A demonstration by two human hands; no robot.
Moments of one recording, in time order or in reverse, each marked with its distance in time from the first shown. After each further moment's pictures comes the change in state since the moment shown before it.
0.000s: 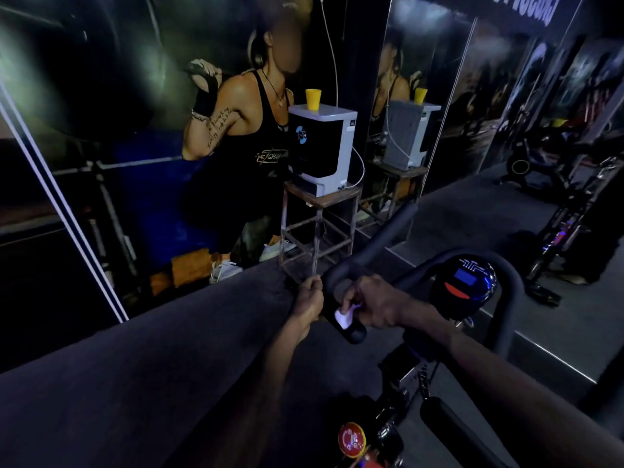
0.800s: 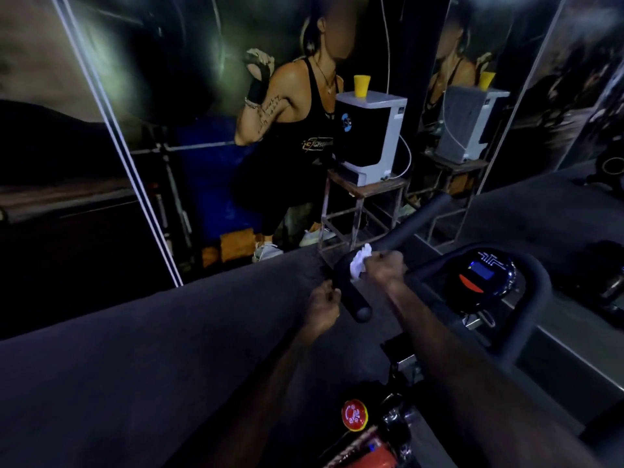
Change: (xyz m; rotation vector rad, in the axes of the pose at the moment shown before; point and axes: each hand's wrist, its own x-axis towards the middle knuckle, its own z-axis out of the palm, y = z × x) left_hand -0.059 -0.028 0.004 0.245 0.095 0.076; right_hand 0.042 0.005 0.026 0.894 0.469 0.434
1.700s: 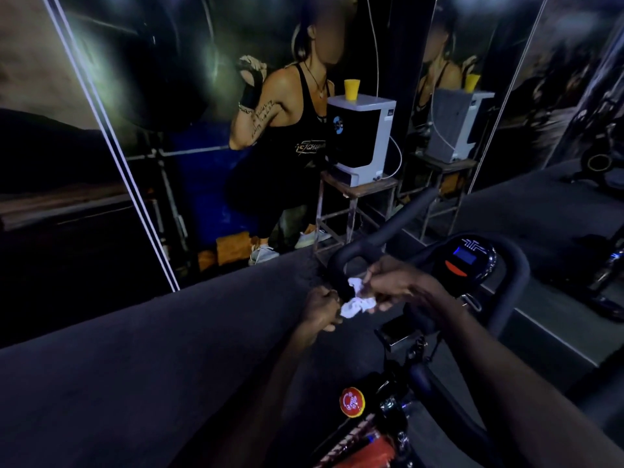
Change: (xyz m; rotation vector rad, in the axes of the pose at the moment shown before) left_hand -0.039 0.016 -0.002 -0.072 -0.051 -0.145; right_hand -0.041 -0.001 -0.051 -0.446 -0.531 -0.007
